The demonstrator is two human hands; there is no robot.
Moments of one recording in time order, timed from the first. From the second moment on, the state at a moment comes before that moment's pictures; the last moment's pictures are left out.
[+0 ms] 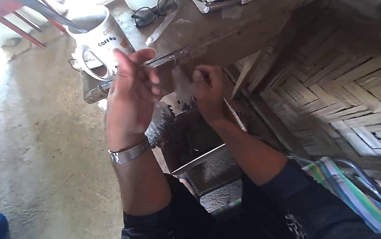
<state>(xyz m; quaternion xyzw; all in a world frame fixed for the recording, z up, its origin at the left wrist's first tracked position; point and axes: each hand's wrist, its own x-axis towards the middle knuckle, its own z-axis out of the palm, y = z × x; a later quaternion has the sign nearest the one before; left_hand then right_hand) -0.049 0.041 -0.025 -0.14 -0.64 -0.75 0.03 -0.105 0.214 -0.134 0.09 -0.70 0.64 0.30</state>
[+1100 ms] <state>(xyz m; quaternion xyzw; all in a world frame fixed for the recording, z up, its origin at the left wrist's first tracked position) -0.015 0.073 -0.001 -0.26 -0.57 -0.78 0.02 -0.036 0.231 0.001 0.31 -0.75 0.53 0.26</state>
